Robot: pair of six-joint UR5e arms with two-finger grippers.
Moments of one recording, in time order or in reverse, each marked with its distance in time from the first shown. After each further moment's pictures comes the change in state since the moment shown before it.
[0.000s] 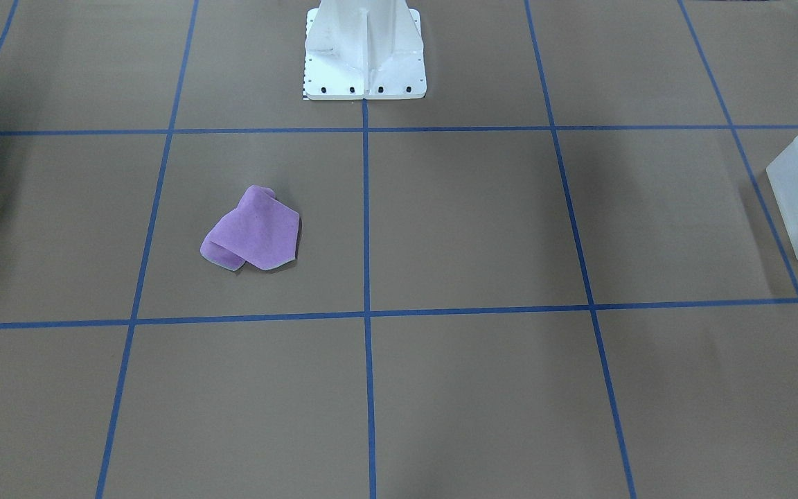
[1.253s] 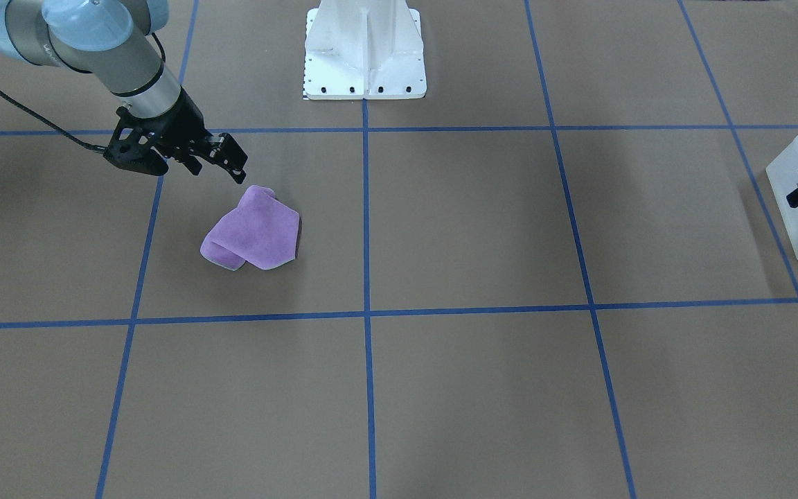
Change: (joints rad) left arm 0.027 0.012 -0.069 -0.103 0.053 -0.165; right arm -0.668 0.276 0.412 -0.324 -0.350 0.992
